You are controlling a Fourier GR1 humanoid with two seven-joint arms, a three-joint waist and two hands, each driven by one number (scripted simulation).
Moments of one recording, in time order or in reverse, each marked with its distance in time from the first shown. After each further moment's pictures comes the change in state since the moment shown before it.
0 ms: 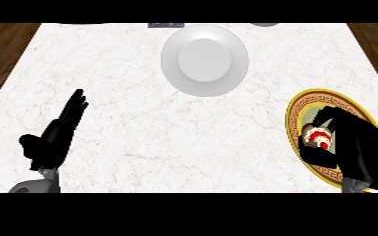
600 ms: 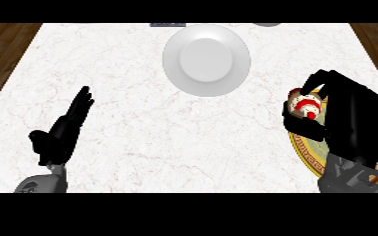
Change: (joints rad) left arm -0.032 -0.028 -0.004 0.025 -0.027 0.007 -0.006; right arm -0.256 0.088 0.041 -0.080 0.146 0.039 0.092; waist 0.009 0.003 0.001
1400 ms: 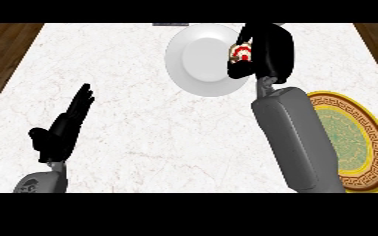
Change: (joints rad) left arm -0.018 -0.005 0.013 0.000 -0.009 -0.017 0.005; right arm -0.487 0.176 -0.077 0.639 -0.035 -0.117 -0.077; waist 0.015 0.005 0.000
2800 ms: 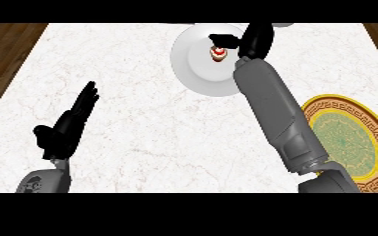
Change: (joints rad) left arm -0.015 -0.012 -0.011 -0.010 -0.010 -0.018 0.012; right arm -0.350 0.030 -0.249 0.784 -0.486 -0.748 -0.311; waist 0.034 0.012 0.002
